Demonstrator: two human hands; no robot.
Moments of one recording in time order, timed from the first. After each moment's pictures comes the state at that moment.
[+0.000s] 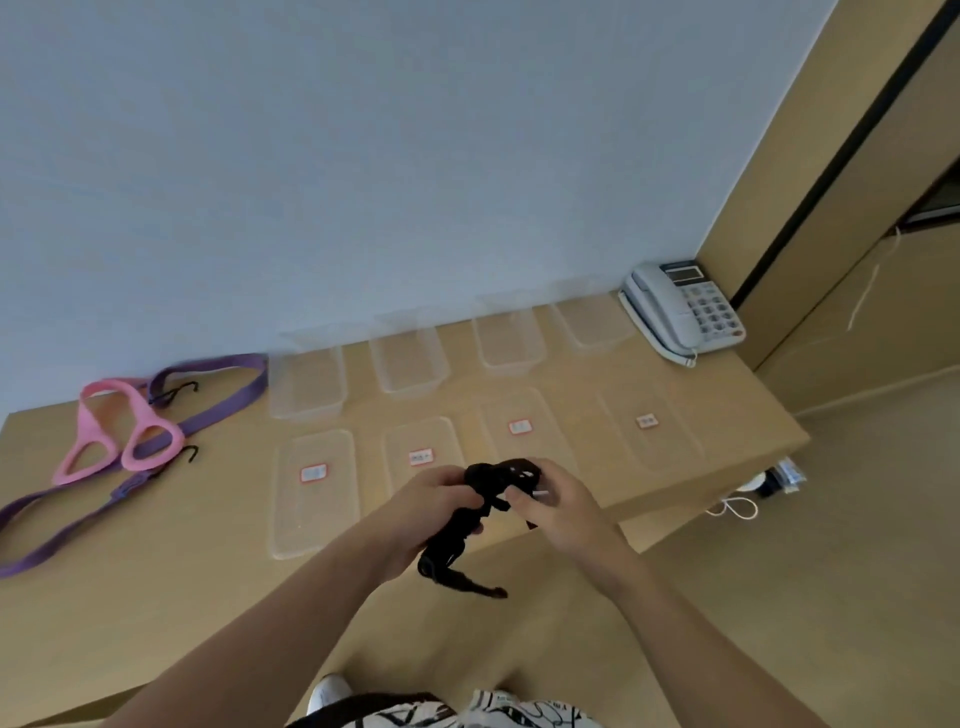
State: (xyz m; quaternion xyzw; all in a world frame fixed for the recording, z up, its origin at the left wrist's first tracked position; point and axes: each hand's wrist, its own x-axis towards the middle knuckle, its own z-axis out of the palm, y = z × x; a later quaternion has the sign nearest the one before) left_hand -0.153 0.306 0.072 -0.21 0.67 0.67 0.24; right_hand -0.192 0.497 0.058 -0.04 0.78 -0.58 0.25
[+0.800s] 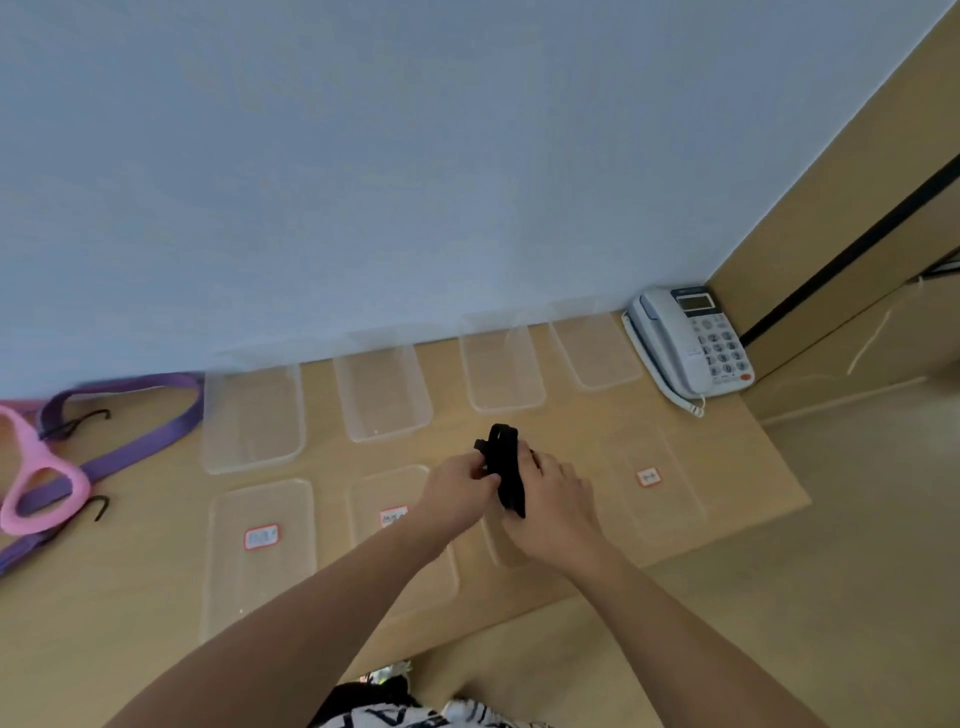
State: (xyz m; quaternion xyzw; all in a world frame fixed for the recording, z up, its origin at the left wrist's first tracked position) left_hand -0.292 0.315 0.010 -0.22 0.75 0.59 0.20; right_hand -0.311 0.463 0.017 -0.15 0.97 -0.08 0.17
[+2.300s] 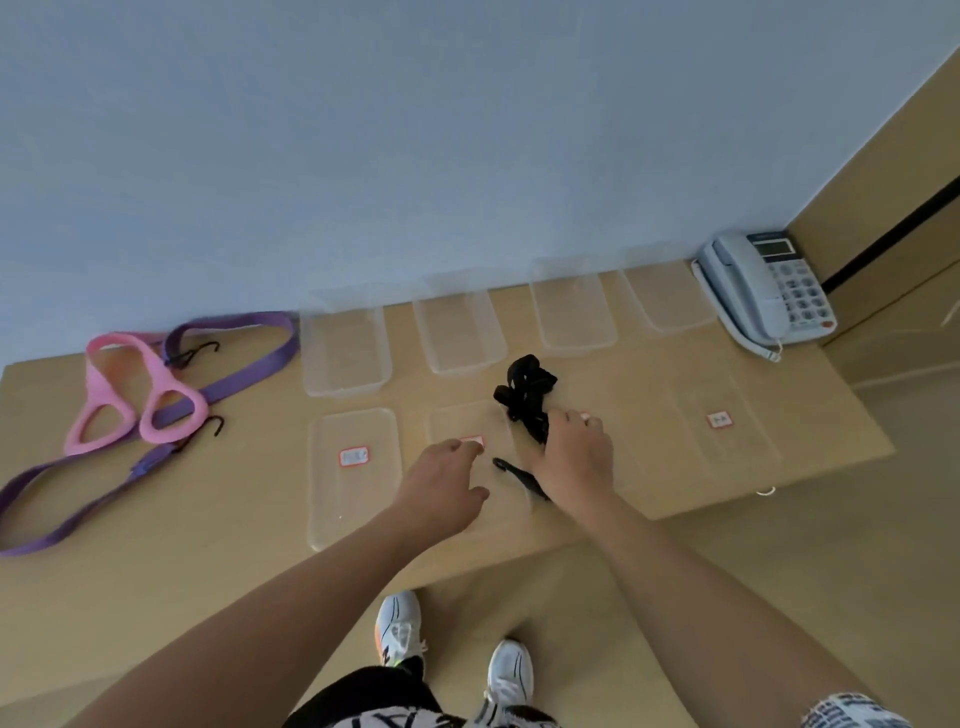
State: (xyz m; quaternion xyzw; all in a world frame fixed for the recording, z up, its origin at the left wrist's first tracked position) left_hand -0.190 0.237 -0.007 -0.08 0.94 0.28 0.19; right_hand -0.270 0.401 -0.009 -0.10 0.99 -0.08 0.11
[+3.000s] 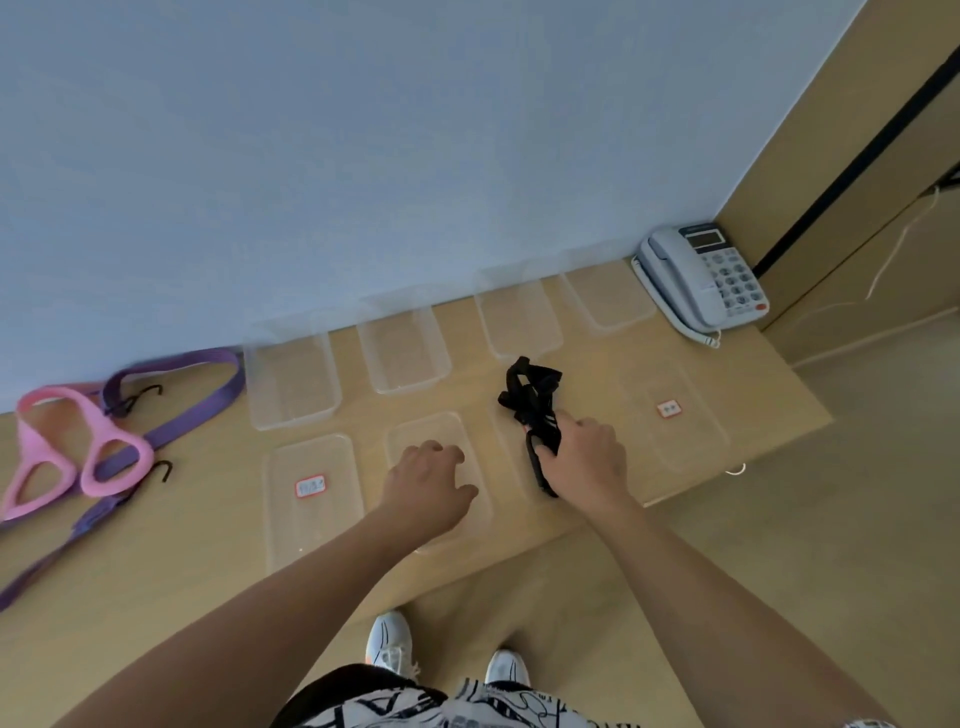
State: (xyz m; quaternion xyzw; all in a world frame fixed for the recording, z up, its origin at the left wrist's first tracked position) left_hand -0.218 0.266 0.005 -0.08 0.95 0.20 0.20; right_hand -0.283 0.463 0.011 -0.03 0.99 -0.10 0.13
